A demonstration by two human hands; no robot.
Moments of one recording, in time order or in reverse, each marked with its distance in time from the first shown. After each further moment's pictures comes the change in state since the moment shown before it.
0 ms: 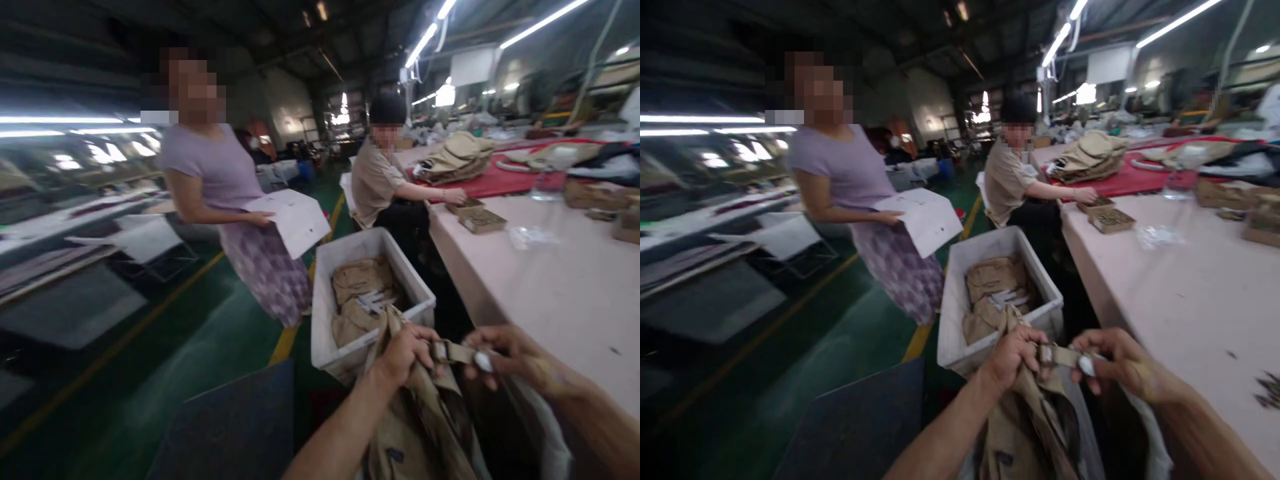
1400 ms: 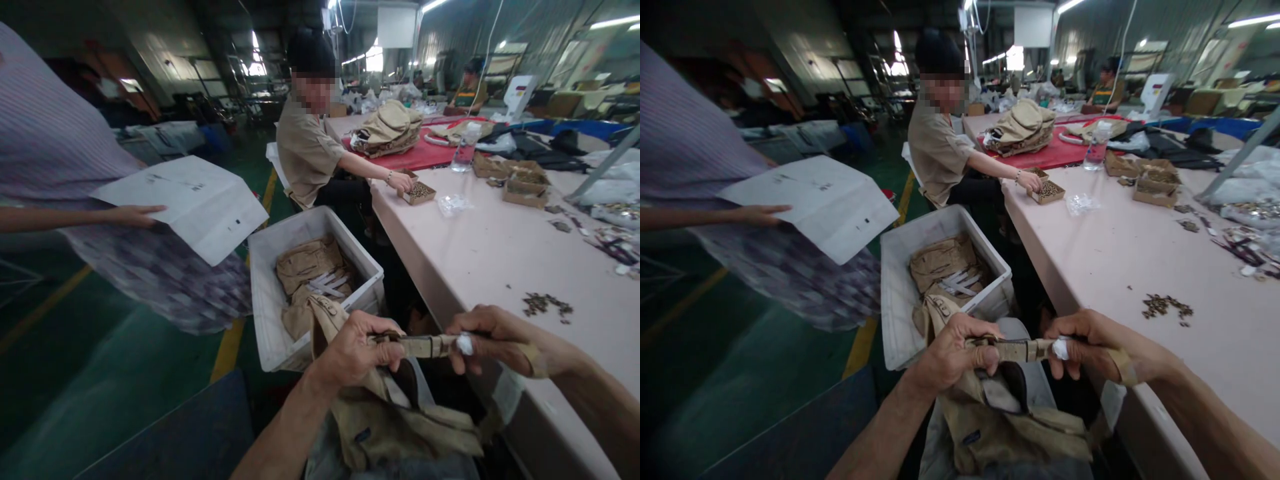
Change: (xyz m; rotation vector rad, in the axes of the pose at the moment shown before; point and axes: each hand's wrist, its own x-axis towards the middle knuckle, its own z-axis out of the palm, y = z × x) left_hand -0.025 0.076 -0.002 0.386 -0.365 0.193; right_hand -0.063 -0.059 -0.008 -0.098 -0.022 0.118
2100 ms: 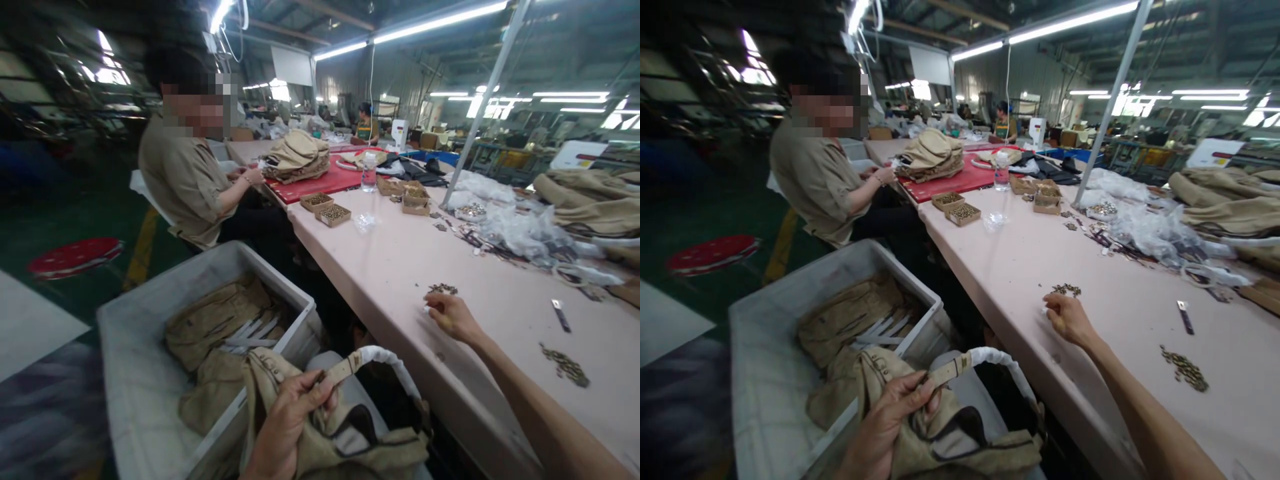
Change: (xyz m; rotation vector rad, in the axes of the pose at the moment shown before) left_hand 0.032 -0.064 0.009 -0.232 0.166 -0.228; right_hand -0.073 0.149 -0.081 -0.437 1.101 0.328
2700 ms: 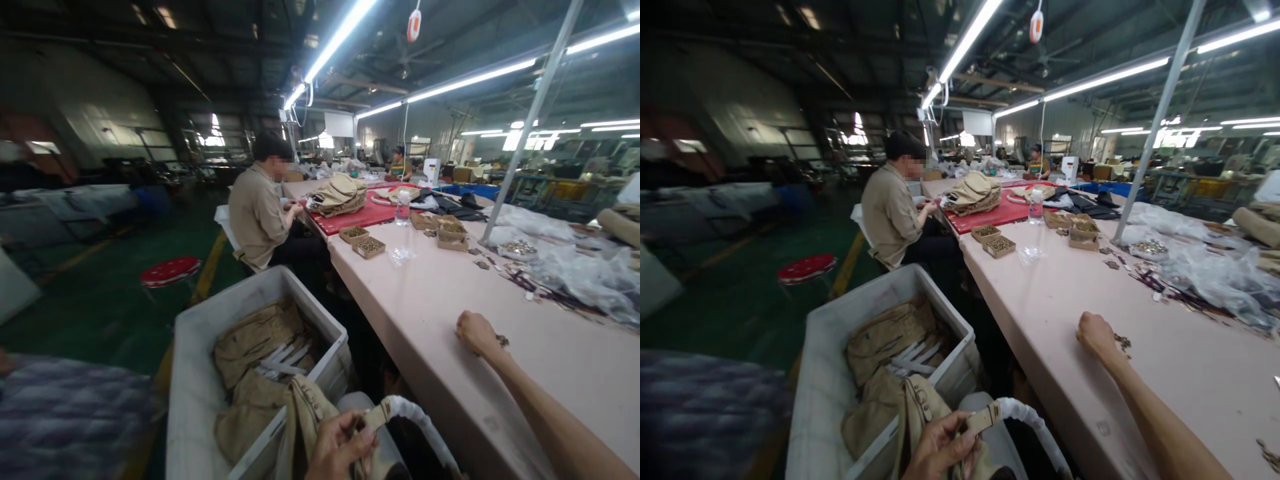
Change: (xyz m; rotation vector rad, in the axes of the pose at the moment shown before) left_hand -0.008 -0.038 -0.010 -0.073 0.087 0.062; right_hand 0.080 -0.017 0.027 -0.606 0.000 0.185
